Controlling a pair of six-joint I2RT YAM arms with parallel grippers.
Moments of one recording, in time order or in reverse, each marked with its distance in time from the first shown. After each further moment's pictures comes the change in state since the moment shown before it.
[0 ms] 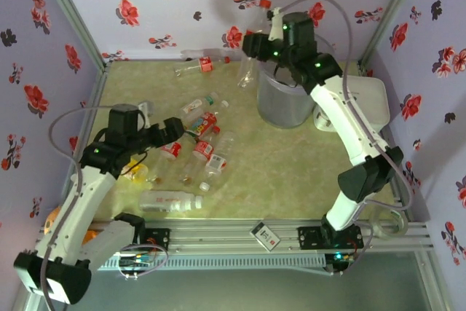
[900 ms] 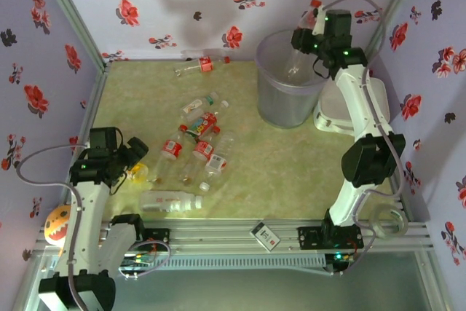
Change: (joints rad) left arm 0.331 -0.106 -0.169 -0.233 -0.246 -0.144; right arm -0.333 0.105 -0.133 0.054 -0.037 -0.163
